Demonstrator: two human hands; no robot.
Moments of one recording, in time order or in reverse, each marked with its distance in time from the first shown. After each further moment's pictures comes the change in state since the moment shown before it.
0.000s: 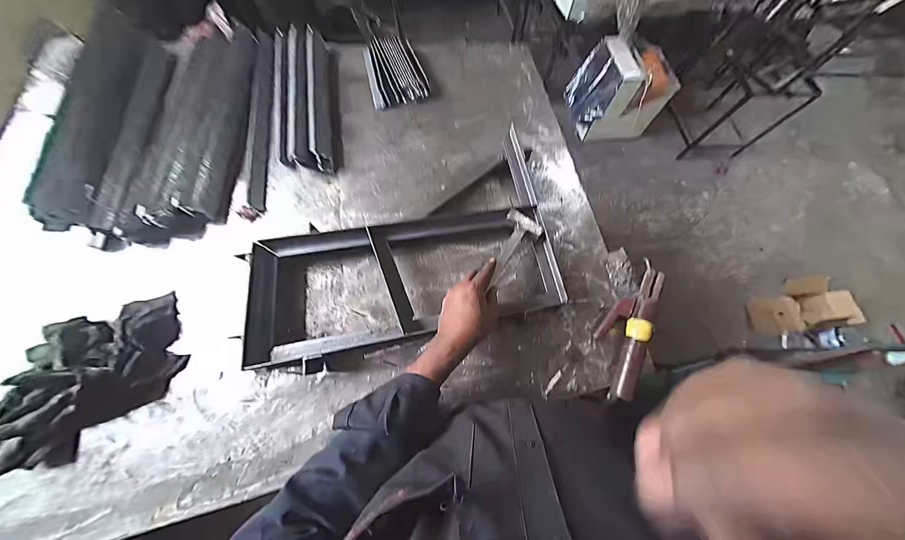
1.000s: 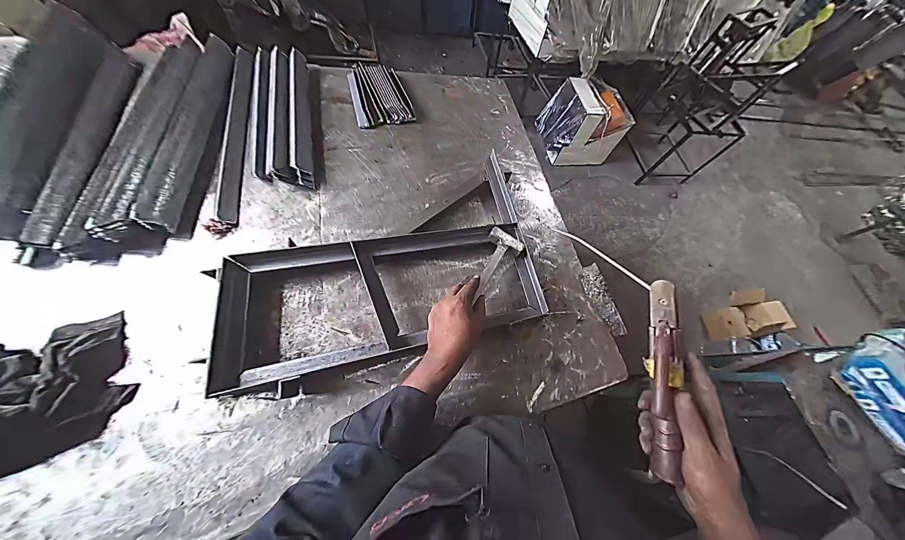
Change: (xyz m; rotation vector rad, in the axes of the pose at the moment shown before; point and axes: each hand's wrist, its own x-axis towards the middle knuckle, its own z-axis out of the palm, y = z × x) left_hand -0.004 0.009 0.000 0.009 0.108 -0.024; right_hand -0.175 0.081 0.059 0.371 0.681 0.926
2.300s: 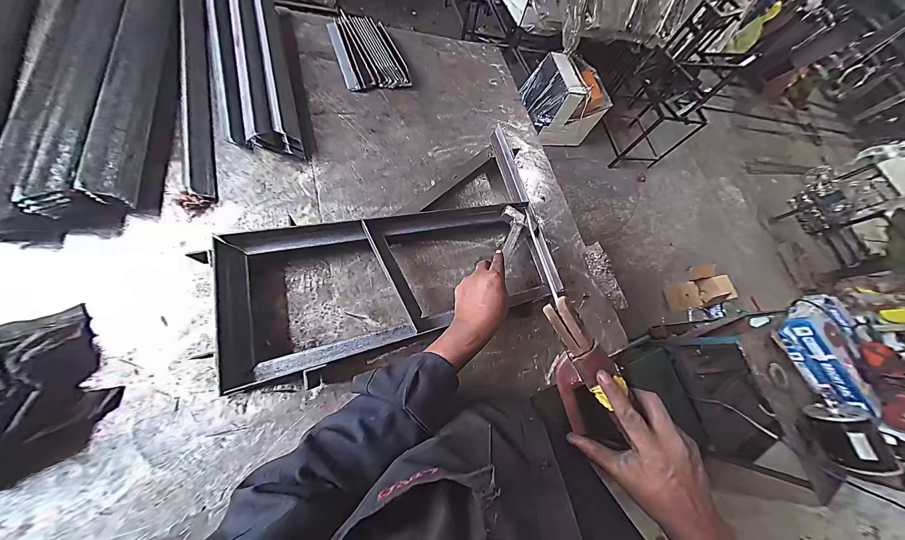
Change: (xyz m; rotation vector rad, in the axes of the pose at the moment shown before) left_hand 0.010 -0.003 -0.012 0.046 -0.213 0.081; right_hand -0.073 -0.011 0.084 -1.361 -0.006 -0.617
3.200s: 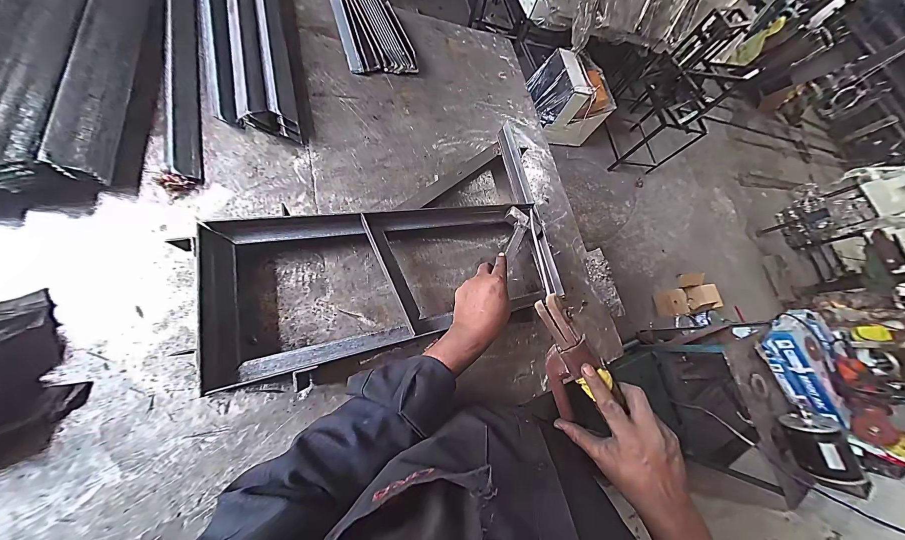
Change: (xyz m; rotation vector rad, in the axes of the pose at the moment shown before) left_hand 0.001 -0.002 0.000 -0.021 -0.026 0.008; right_hand 0.020 -0.003 0.016 -0.102 -0.034 -0.017
